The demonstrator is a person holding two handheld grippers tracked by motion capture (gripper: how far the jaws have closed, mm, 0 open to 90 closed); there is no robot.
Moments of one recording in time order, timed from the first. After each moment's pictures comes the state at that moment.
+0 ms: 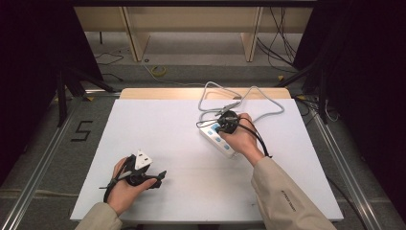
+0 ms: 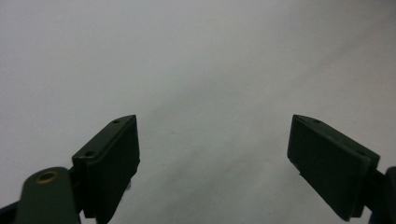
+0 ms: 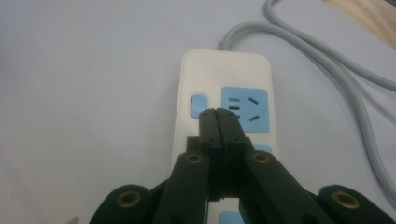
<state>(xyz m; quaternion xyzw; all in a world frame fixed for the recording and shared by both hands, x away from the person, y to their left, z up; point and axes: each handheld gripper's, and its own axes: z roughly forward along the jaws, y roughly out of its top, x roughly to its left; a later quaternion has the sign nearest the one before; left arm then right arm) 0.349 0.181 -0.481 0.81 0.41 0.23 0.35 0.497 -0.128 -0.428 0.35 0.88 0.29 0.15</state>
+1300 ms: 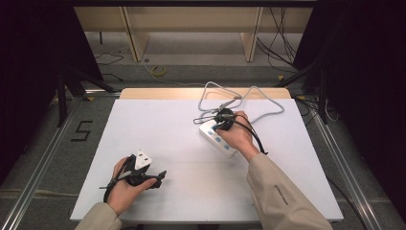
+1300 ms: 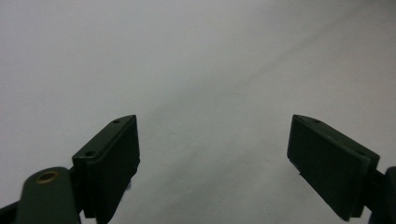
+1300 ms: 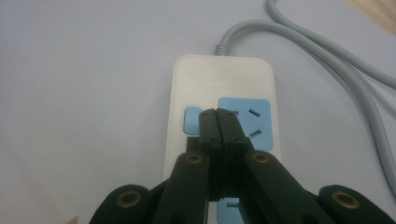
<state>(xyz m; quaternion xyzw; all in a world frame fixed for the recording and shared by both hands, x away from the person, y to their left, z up) 0.349 0.181 -0.481 0.81 0.41 0.23 0.35 0.514 -0.119 -0.436 0.36 0.88 0.28 0.14</state>
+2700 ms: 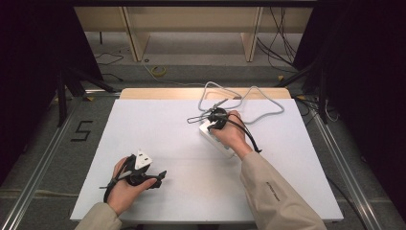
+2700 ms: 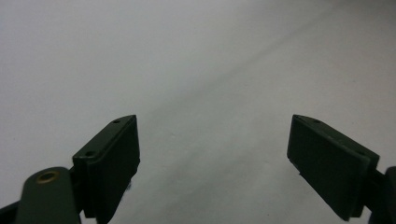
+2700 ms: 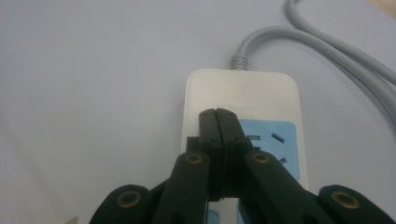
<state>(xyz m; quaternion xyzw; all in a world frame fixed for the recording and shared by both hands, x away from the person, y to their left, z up) 0.349 0.181 -0.481 0.81 0.41 0.23 0.35 0.524 -0.100 -0.444 0.35 0.89 0.27 0.13</state>
